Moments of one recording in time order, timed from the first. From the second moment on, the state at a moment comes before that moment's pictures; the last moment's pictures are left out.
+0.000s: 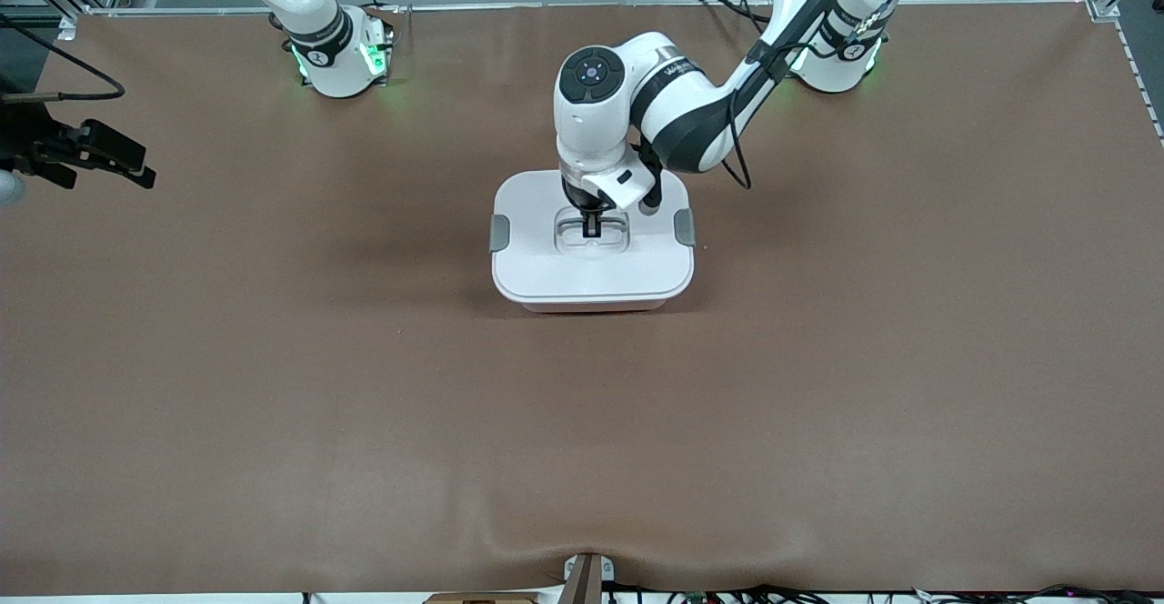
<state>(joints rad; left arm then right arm) -0.59 0.49 -0.33 -1.63 0.18 2.13 -2.54 -0.02 -0.02 0.00 -1.55 0.03 1.49 0.01</state>
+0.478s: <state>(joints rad) -0.59 0.49 -0.32 -1.63 0.18 2.13 -2.54 -0.02 -0.02 0.00 -1.55 0.03 1.50 0.01</state>
